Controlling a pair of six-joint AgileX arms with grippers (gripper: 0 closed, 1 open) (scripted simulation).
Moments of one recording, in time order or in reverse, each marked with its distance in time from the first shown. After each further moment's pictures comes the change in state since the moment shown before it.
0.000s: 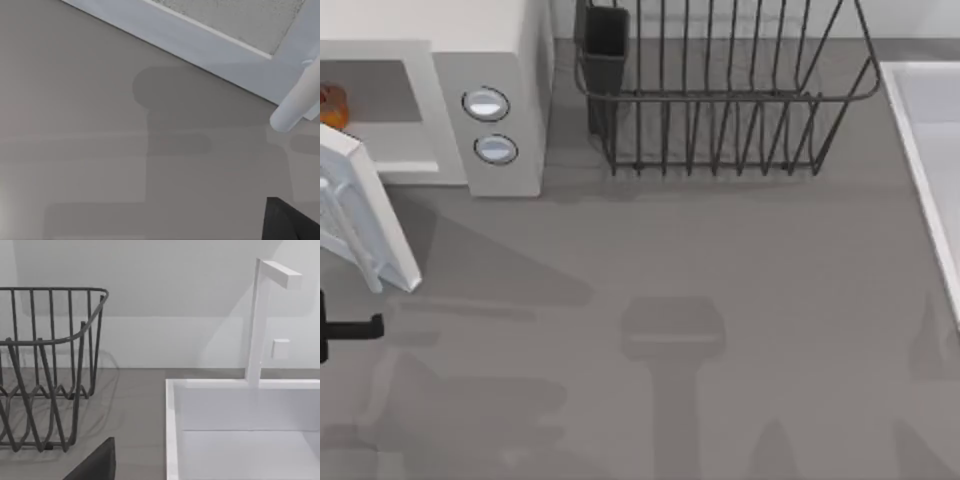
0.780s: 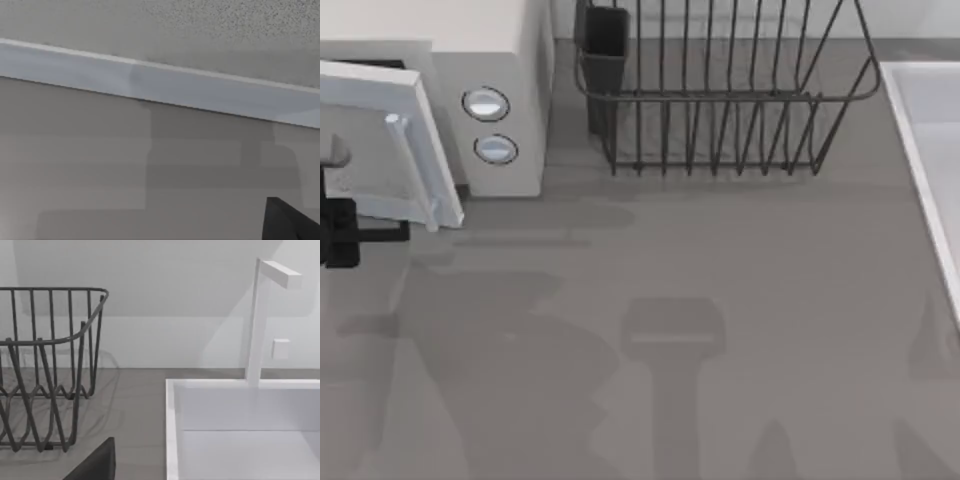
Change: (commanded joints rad) left arm -0.040 0.504 0.298 0.206 -0.024 -0.021; right arm 0.000 0.000 0.000 0.000 0.000 0.000
